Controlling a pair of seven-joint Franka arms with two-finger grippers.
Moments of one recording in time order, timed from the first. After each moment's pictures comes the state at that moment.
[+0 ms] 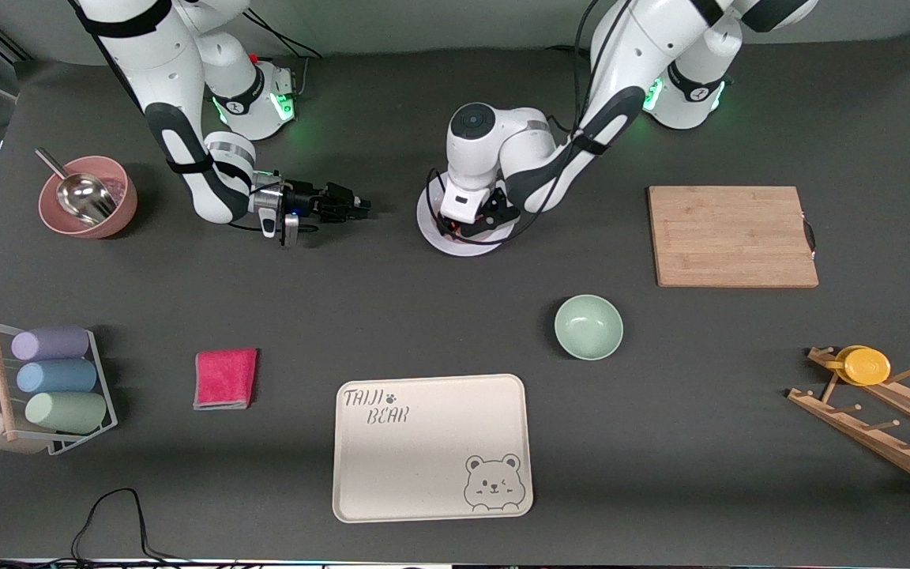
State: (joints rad) left arm -0.36 0.58 -0.61 -1.99 0.58 2.45 -1.75; right arm 0.47 0.35 -0.20 -2.72 1.84 1.92 -1.47
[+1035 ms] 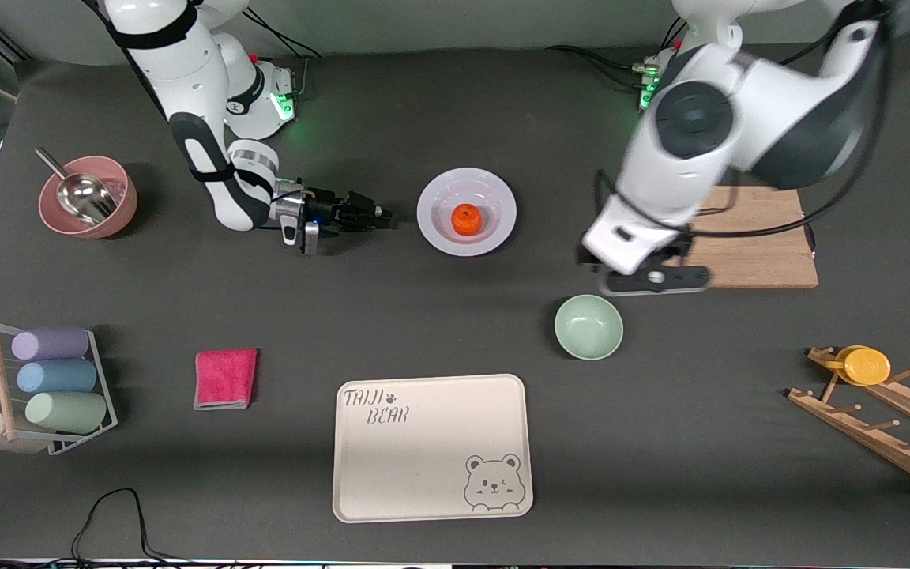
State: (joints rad) left arm 0.19 0.23 -0.71 -1.61 0.23 1.74 -0.54; right arm 0.52 0.42 -0.11 -2.63 2.04 1.92 -1.49
